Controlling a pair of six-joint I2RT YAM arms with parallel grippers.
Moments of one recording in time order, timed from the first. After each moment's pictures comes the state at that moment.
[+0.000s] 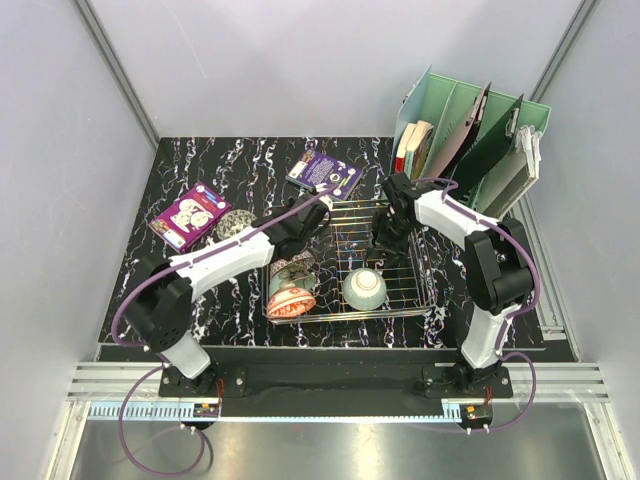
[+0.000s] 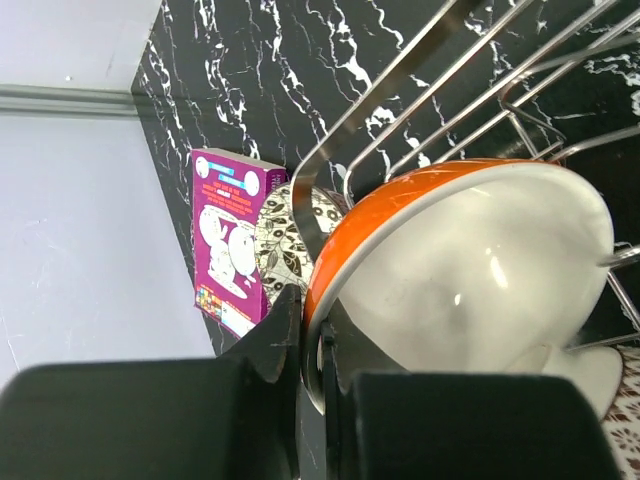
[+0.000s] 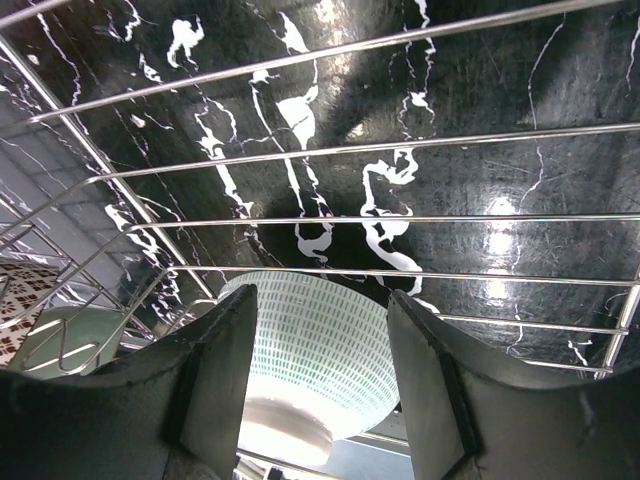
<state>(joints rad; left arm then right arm) -0.76 1.61 1.15 -0.43 -0.76 0.33 0.39 1.85 1.33 -0.84 -0.26 0.66</state>
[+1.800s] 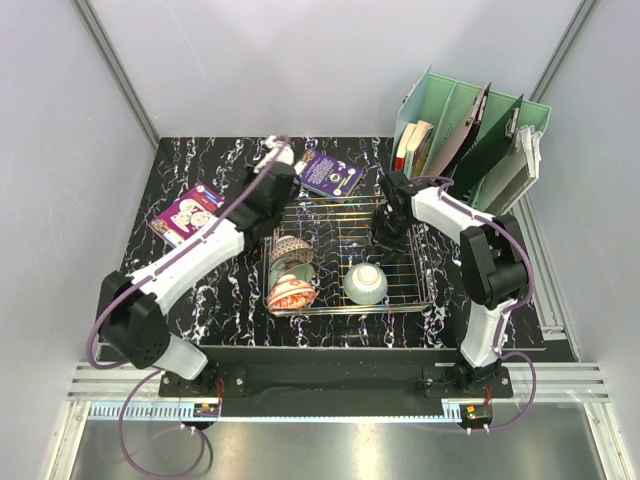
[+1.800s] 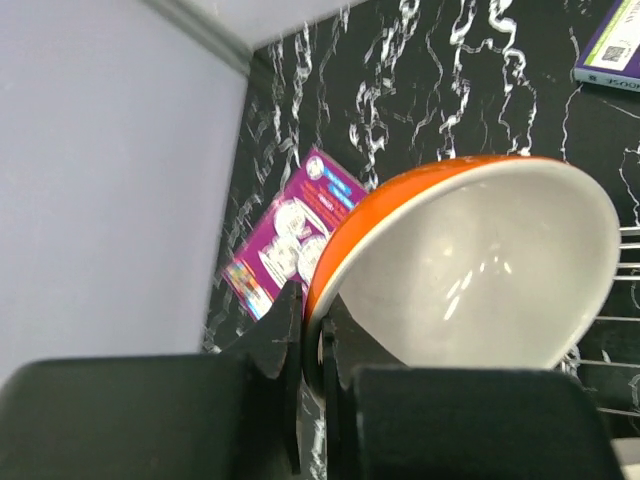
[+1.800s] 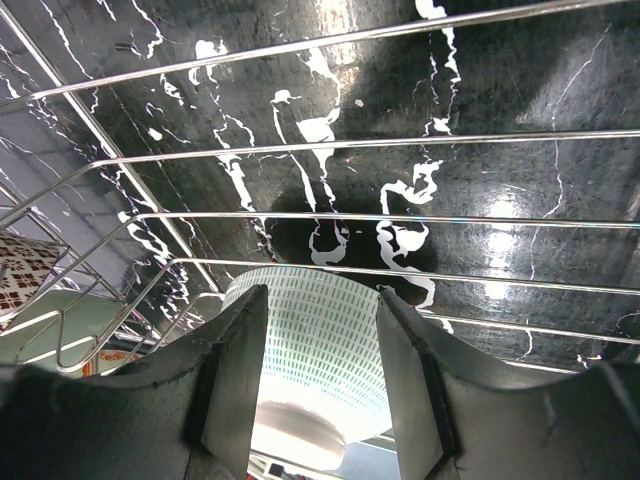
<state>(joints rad) -0.63 1.49 1.24 -0.34 -0.94 0.18 0.39 1.90 1.37 -0.85 -0.27 0.65</state>
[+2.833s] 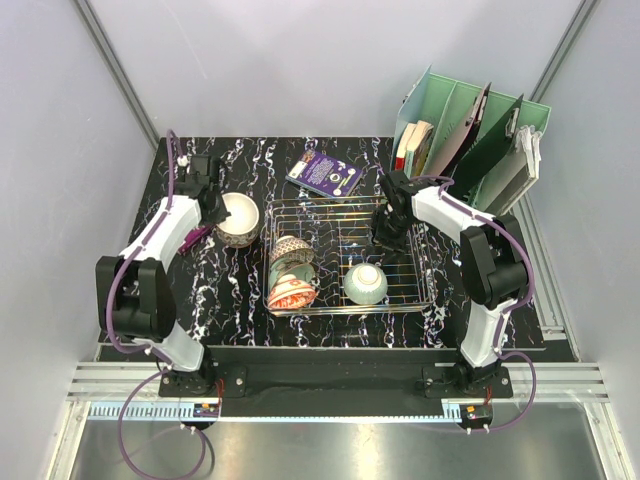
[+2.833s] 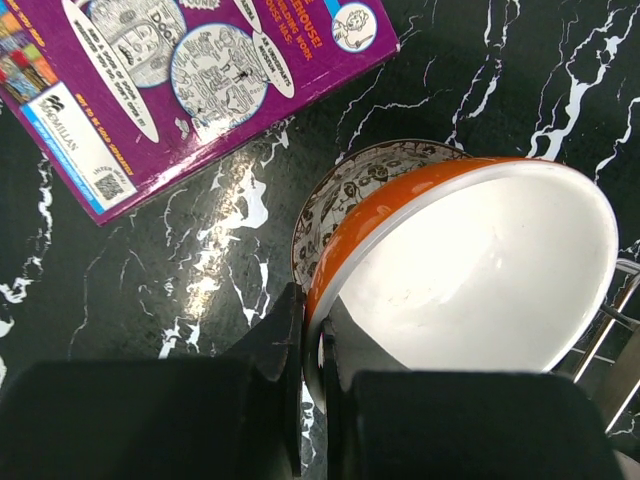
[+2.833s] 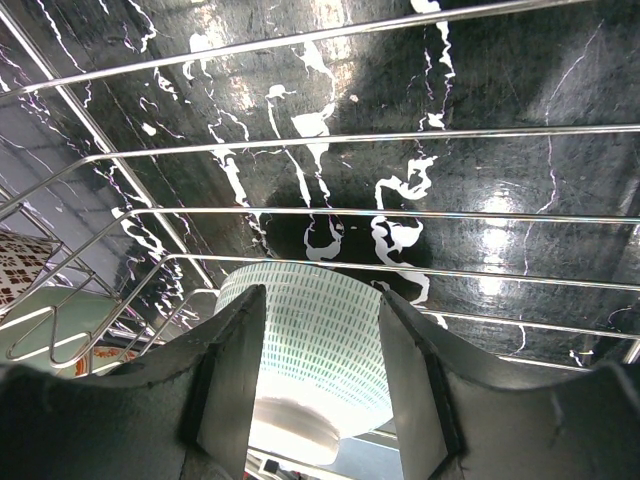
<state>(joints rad) -0.09 1.59 1.24 -0.66 -0.25 -0.41 0.39 1.90 1.38 -0.86 -0.27 0.63</state>
